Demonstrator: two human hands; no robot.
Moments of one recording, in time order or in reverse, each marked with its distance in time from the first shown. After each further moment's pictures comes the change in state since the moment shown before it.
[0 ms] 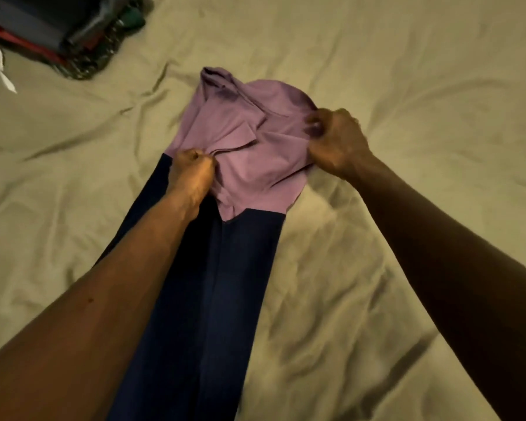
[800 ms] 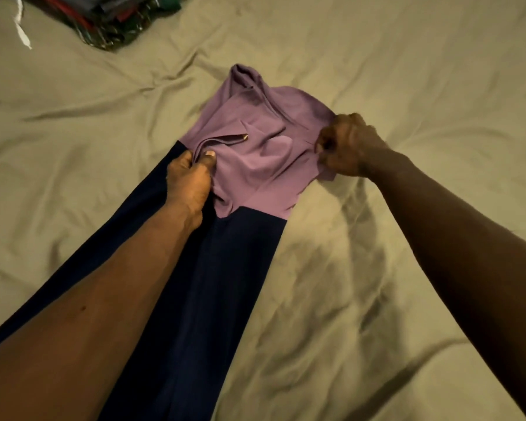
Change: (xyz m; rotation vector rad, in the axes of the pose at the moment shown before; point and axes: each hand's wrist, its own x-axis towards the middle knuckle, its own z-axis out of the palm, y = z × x) left_hand 0.011 -0.046 -0.008 -0.410 0.109 0.019; right_hand 0.038 -0.009 -0.009 -0.696 -0.201 -0.288
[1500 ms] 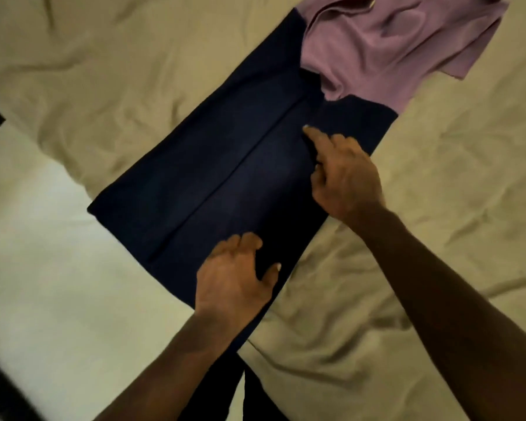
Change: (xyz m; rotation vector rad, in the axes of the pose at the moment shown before) left_hand -0.278 -0.115 -0.160 1.217 -0.150 0.073; right_hand -0.169 -0.168 0.150 0.315 0.268 -0.309
